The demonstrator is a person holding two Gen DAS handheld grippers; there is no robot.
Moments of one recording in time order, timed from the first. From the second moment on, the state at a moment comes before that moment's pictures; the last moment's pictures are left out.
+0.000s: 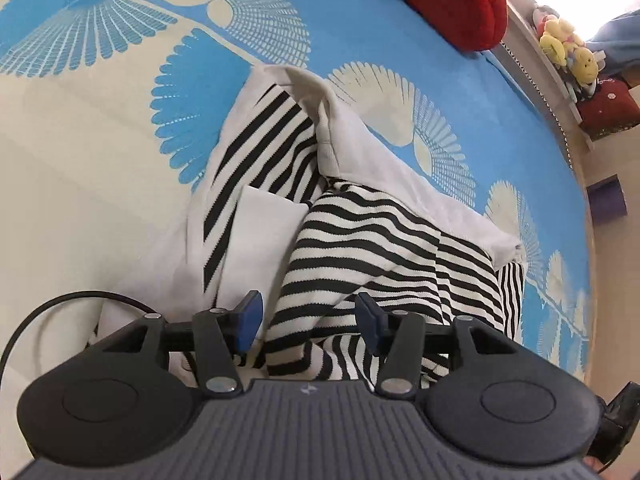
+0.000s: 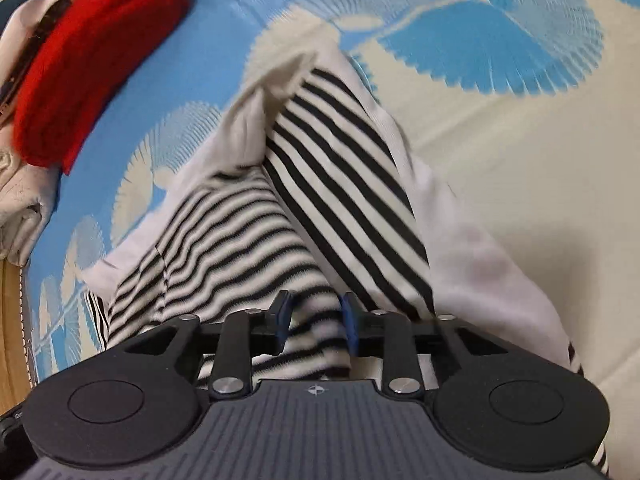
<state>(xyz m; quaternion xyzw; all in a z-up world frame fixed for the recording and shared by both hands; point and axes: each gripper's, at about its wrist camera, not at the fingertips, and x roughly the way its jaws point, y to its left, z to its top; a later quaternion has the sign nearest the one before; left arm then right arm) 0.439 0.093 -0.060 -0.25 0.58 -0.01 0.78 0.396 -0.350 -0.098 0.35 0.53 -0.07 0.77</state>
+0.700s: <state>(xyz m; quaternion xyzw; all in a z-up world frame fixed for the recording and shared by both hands) 0.435 0.083 -0.048 -0.17 0.55 -0.02 0.82 0.392 -0.341 -0.079 0.32 0.48 -0.11 0.81</state>
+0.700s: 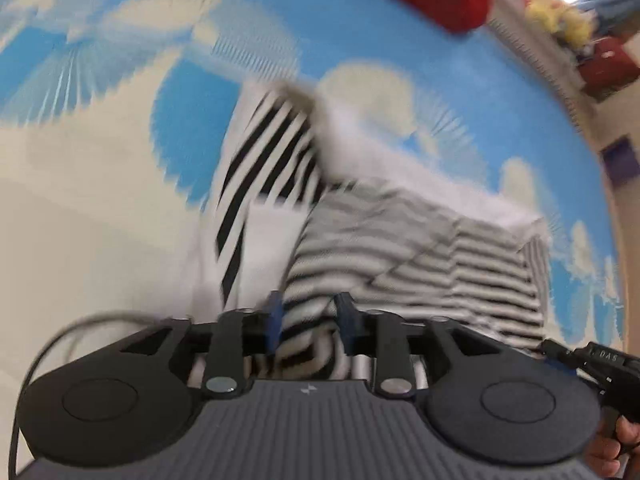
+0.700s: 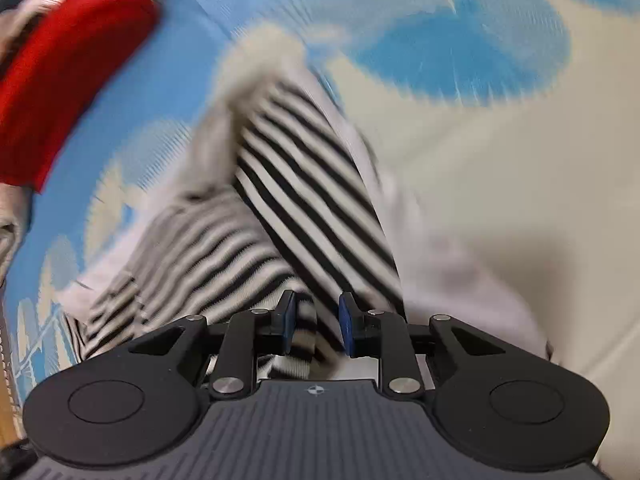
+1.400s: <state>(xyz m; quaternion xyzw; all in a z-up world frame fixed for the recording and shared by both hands) 0.434 0.063 -0.058 -0.14 0.57 -0.05 0.81 0.394 -0.336 -0.099 0.31 0.51 -0.05 0.80</state>
